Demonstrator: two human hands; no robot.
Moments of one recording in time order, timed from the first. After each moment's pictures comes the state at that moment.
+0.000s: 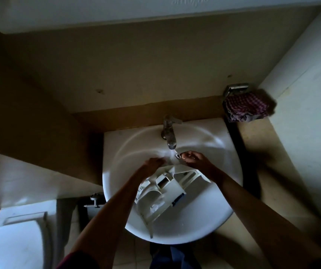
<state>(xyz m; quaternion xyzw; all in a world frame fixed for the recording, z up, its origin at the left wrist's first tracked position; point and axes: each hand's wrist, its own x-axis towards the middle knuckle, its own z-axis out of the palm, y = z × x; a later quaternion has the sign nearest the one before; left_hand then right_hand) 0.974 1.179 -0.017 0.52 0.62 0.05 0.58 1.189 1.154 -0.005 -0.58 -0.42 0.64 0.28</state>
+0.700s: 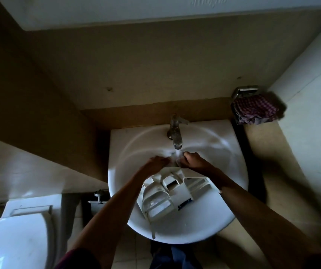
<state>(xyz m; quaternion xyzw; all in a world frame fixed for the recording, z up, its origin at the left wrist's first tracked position) 0.972 1.184 -0.011 0.59 0.62 -0.02 0.52 1.164 1.176 -0.010 -0.62 -0.65 0.44 0.02</state>
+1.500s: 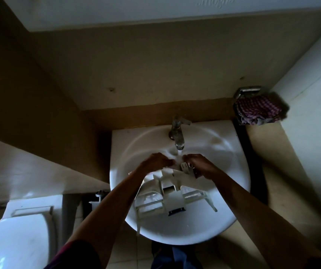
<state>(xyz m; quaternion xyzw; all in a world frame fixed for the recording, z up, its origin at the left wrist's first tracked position) 0.967 1.199 -0.010 0.64 0.57 -0.05 0.52 1.162 1.169 0.002 -0.66 -0.40 0.63 0.13</state>
